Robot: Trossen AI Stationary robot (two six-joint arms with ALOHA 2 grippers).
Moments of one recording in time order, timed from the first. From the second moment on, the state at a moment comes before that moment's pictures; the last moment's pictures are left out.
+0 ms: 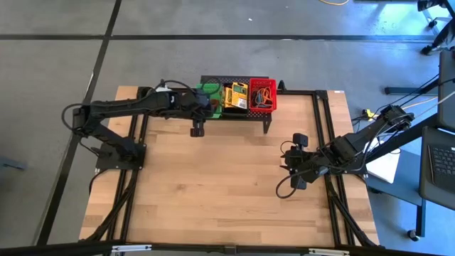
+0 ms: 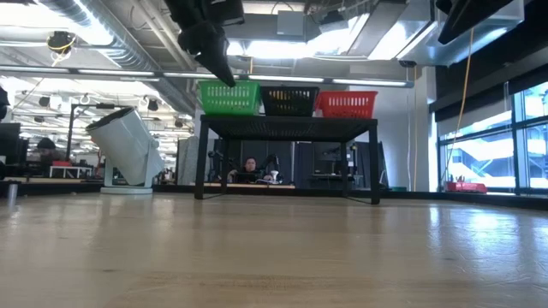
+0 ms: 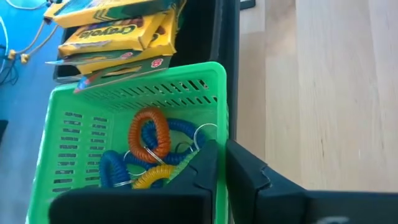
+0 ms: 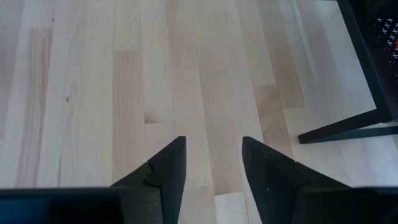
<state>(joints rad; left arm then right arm) 0.26 1.41 1.27 -0.76 -0.21 0.36 0.57 1.16 1.09 -1.00 0.48 0.49</state>
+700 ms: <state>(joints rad) 0.10 1.28 1.27 -0.72 -0.42 0.40 0.57 1.16 1.09 -1.01 0.47 0.59</state>
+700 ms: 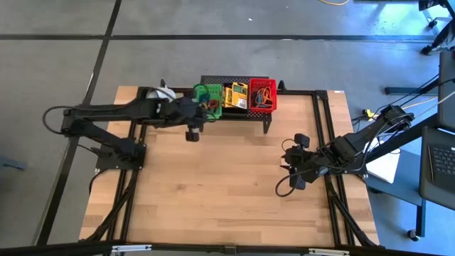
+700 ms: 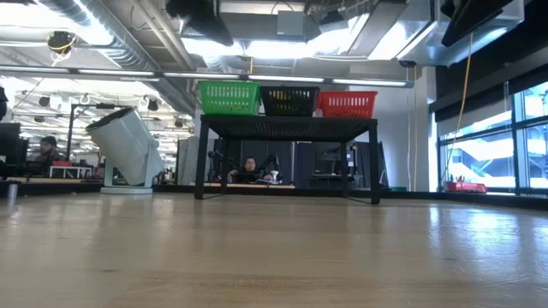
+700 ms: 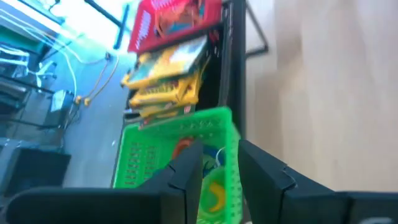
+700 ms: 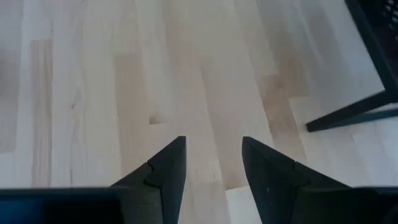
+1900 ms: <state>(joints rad) -0.07 0.67 0.82 -0.45 -0.23 -0.22 0.61 0.83 0.82 -0.62 0.38 0.39</state>
